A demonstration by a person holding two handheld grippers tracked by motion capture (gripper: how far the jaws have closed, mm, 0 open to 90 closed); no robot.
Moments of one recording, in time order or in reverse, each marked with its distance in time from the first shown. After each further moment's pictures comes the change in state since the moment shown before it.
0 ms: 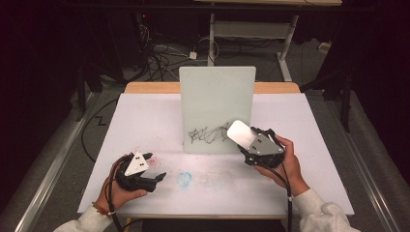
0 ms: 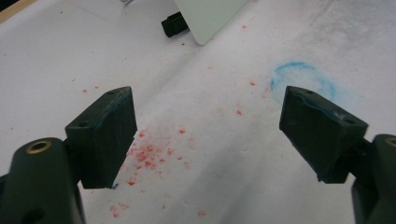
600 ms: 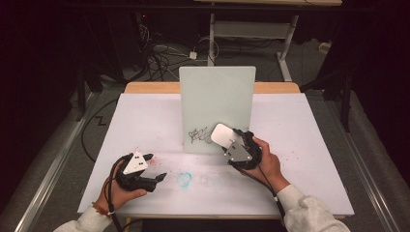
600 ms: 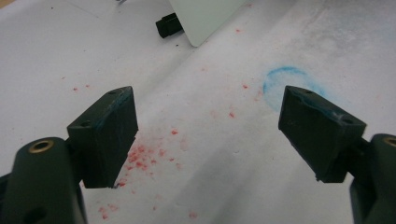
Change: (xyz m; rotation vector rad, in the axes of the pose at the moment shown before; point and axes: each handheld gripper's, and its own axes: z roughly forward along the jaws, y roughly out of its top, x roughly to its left) left arm 0.002 -0.001 -0.002 -0.018 -0.036 -0.037; right arm 0.044 0.008 0.043 0.010 -0.047 -0.169
